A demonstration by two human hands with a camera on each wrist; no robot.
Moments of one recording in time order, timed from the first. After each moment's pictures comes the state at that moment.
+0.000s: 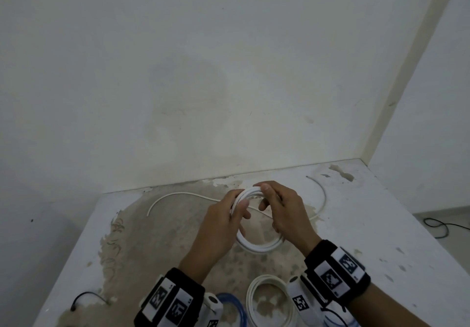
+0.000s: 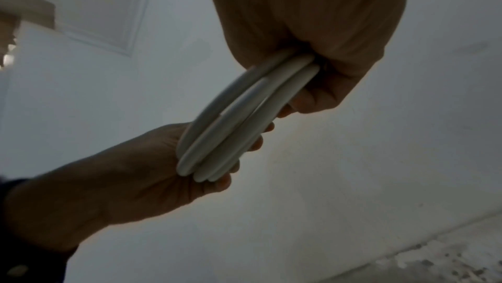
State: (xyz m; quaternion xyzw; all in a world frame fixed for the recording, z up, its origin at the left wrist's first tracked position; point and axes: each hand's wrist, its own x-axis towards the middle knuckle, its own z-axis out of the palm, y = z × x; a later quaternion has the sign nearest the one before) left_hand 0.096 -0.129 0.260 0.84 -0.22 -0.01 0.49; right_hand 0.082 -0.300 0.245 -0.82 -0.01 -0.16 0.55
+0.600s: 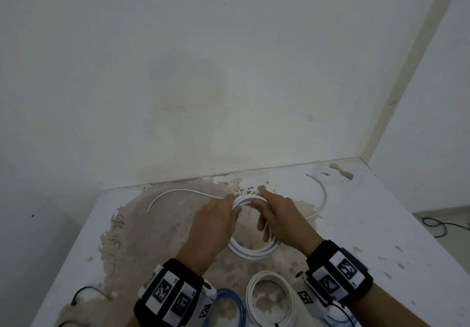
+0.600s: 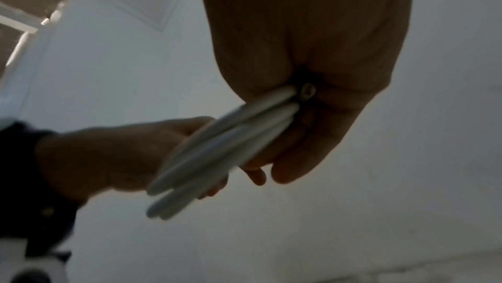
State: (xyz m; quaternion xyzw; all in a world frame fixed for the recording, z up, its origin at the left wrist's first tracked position) left_hand 0.112 -0.116 0.238 0.95 -0.22 0.08 0.19; right_hand 0.077 -0.301 0.236 -0.87 -0.07 -0.03 0.48
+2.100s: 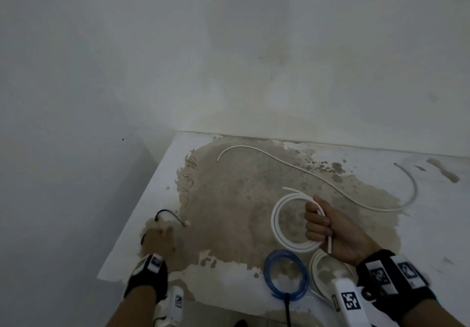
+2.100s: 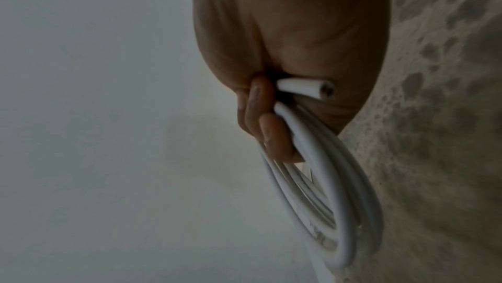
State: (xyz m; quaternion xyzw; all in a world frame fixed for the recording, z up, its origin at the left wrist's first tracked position) left_hand 0.061 0.196 0.053 0.85 0.38 -0.11 0.34; right_hand 0.083 -0.212 0.161 -0.30 0.14 0.35 0.88
